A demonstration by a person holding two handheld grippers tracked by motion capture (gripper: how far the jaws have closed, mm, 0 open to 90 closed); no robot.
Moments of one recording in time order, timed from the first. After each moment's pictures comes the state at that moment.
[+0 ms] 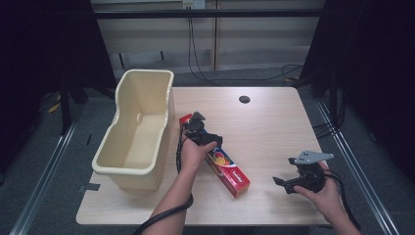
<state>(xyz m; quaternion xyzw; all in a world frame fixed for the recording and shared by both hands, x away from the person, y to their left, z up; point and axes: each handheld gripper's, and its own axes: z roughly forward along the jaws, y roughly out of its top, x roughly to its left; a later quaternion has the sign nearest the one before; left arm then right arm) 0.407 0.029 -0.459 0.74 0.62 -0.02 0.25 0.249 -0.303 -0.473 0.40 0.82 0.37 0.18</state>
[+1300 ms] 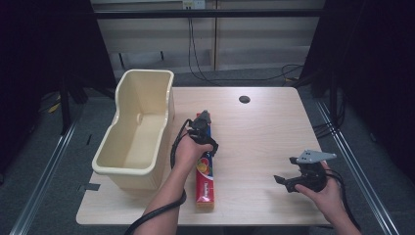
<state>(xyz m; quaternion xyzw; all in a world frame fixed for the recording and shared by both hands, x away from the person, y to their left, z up) 0.404 0.022 -0.439 0.83 0.54 -0.02 0.12 0.249 -0.307 -0.471 0.40 0.81 0.38 0.18</state>
